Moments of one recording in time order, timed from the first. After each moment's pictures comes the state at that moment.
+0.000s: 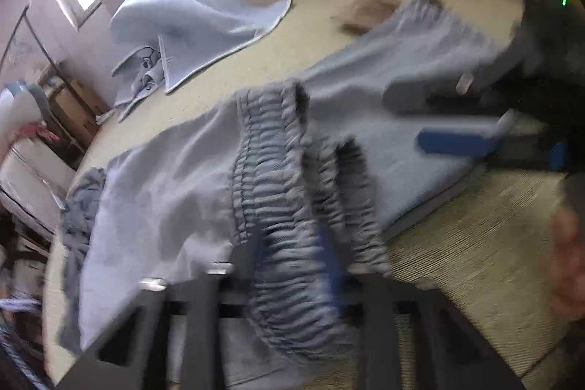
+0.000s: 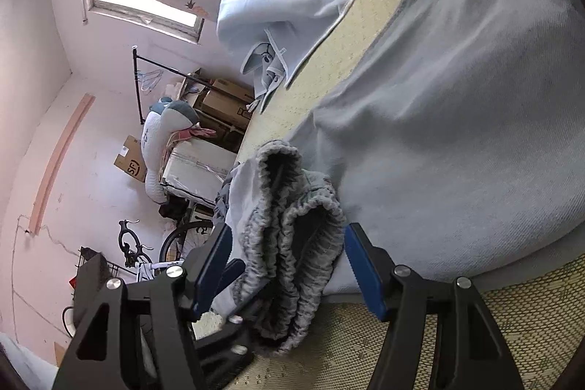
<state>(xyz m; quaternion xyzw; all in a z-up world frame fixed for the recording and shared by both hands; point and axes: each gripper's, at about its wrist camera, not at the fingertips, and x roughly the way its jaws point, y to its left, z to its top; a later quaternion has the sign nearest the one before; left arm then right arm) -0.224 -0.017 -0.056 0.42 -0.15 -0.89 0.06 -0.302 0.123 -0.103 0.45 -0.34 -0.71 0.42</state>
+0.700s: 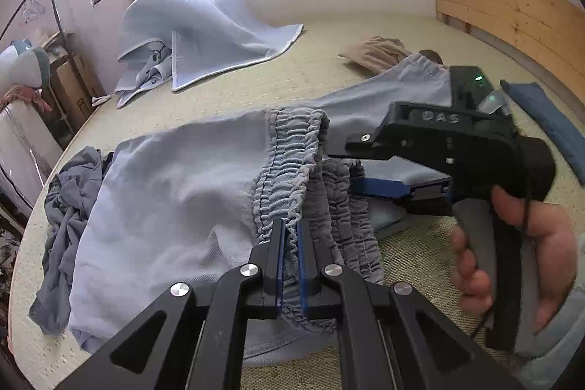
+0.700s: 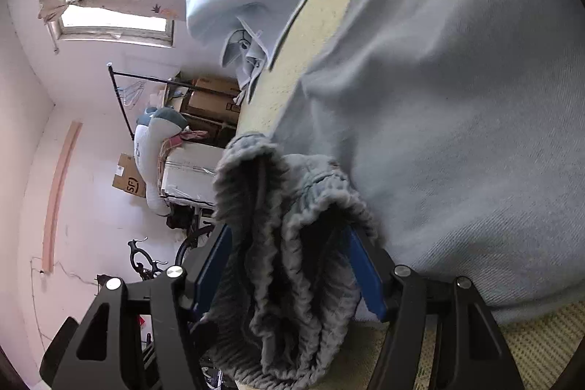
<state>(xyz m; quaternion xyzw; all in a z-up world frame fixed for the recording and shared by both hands) -0.189 -0.053 -0.024 0.40 -0.06 -0.91 0.03 -0.320 0.069 -0.133 0.50 -0.39 -0.66 0.40</state>
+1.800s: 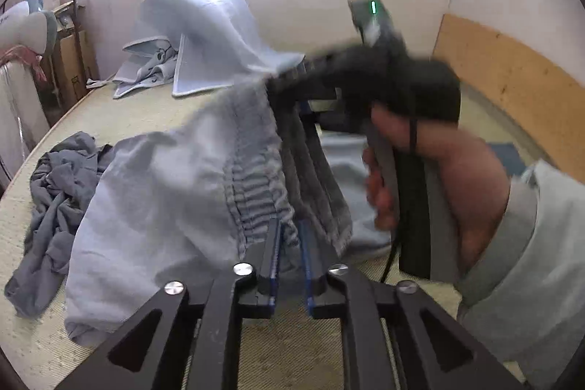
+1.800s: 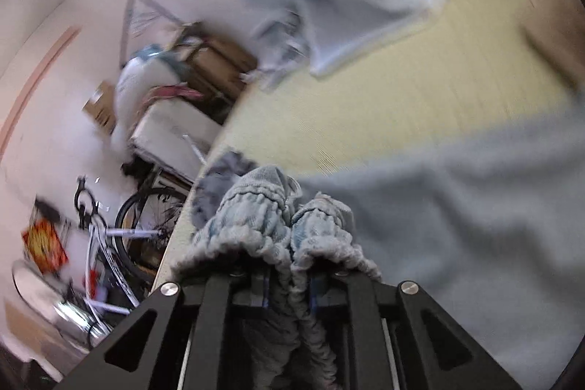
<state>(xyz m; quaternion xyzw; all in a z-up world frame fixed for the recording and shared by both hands) -0.163 -0.088 0.022 0.34 0.06 -0.94 -0.01 -0.359 -0.051 0.005 0.43 -0.17 -0.77 0.43</state>
